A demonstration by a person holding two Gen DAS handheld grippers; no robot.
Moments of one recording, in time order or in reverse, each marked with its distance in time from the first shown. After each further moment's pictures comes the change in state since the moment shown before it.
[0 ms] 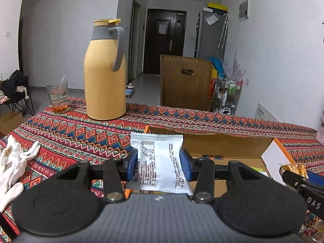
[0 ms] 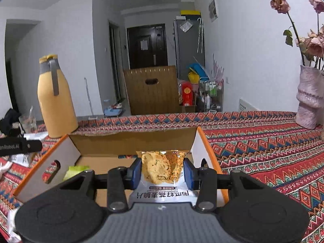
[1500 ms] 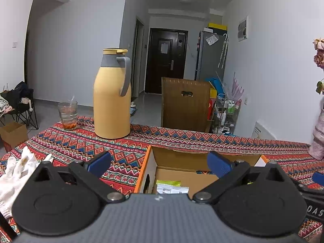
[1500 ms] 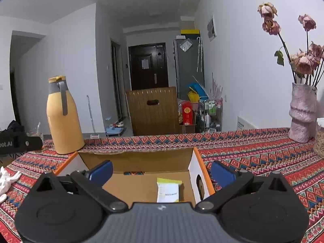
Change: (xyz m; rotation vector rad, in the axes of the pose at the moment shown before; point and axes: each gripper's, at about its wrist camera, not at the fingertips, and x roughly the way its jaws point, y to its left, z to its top) left arm -0.069 0.000 0.009 -0.019 -0.126 0.003; right arm -0.067 -0.005 0.012 0.007 -0.148 0.015
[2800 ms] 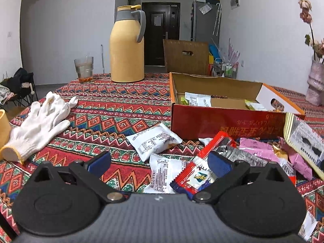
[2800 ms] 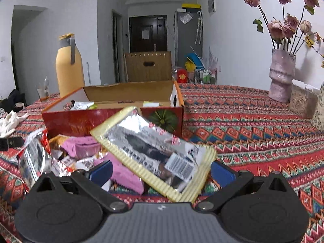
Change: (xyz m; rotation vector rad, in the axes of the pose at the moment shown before) left arm -0.065 0.070 -0.123 0.075 0.166 -0.019; right arm -0.107 -0.028 -0.117 -0.049 0.203 -0.031
